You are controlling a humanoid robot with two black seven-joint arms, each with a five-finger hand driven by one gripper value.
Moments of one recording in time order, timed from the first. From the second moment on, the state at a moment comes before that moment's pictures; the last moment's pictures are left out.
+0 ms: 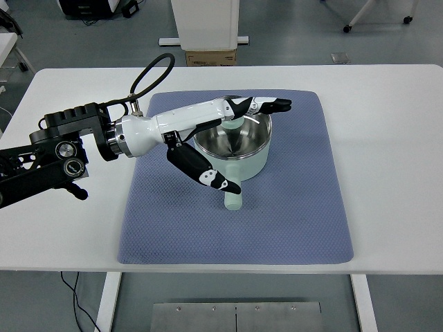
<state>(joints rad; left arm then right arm) -1.06 0.60 -0.26 -1.50 0.96 -0.13 -0.61 -0.02 0.00 0.47 0.10 -0.45 -0.04 0.04</state>
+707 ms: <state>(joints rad) -1.08 0.55 -0.25 -1.50 1.20 -0.14 -0.61 -0.02 0.00 0.47 0.10 -0.45 -0.04 0.04</state>
